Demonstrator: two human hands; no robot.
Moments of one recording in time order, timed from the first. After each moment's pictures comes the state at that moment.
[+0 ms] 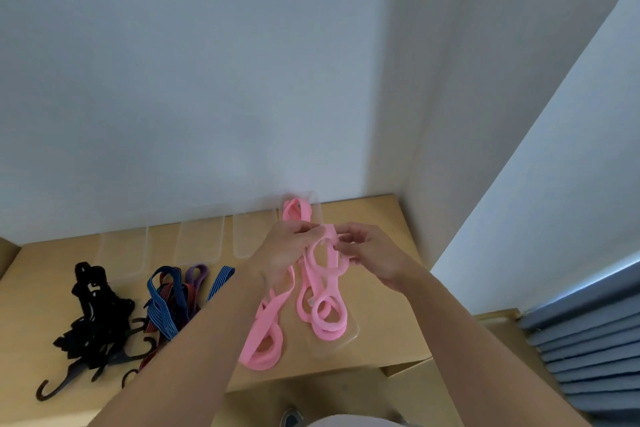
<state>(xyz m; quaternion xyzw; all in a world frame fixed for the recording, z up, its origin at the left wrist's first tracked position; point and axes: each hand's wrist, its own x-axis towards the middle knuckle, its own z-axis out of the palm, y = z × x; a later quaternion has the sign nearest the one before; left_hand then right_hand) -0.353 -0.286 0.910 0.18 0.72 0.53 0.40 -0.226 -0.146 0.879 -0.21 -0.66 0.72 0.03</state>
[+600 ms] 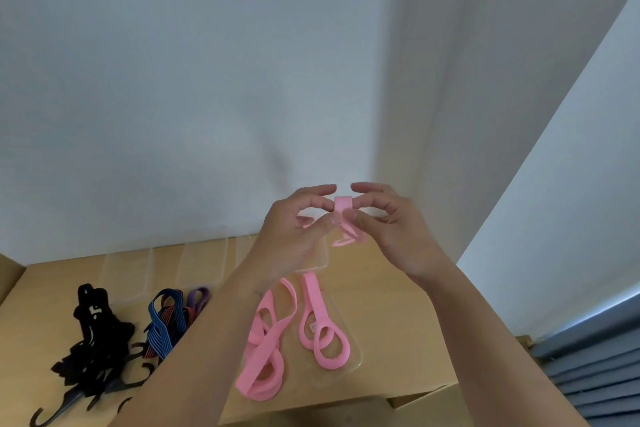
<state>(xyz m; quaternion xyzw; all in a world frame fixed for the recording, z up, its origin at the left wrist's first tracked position) -0.349 -0.281 0.987 0.38 0.70 0.56 0.23 -0.222 -0.137 0.973 -0.19 -0.72 0.62 0.24</state>
